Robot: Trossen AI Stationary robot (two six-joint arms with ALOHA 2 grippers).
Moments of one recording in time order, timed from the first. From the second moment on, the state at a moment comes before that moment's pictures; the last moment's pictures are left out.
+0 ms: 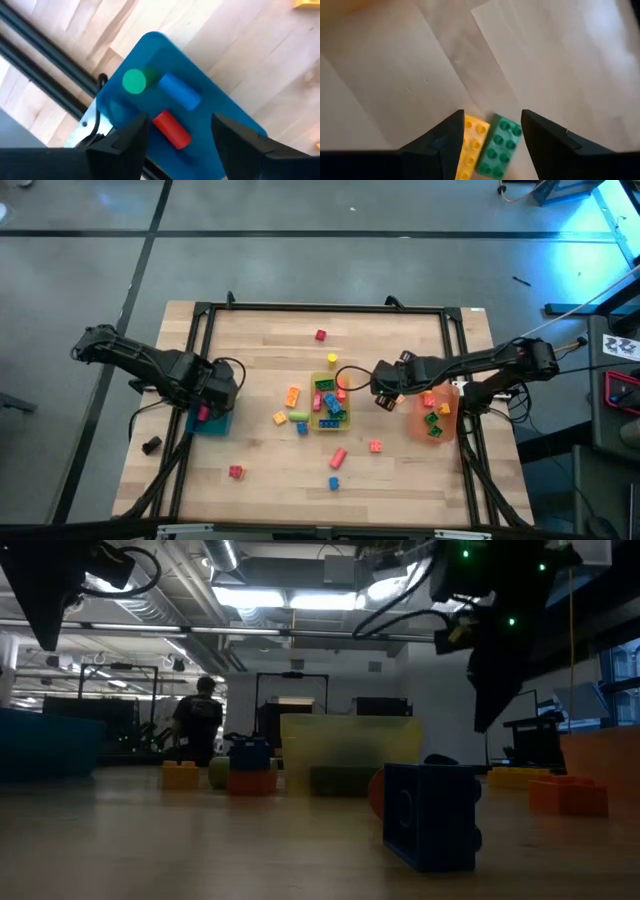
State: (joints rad) left arm -0.29 1.10 1.01 -1.52 -0.22 -0.98; right arm 0.03 1.45 0.93 -0.87 0.38 0.51
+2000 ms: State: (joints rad) left arm -0.29 1.10 1.00 -1.31 -0.30 -0.85; right arm 0.03 1.57 0.78 -0.69 0.25 0.73
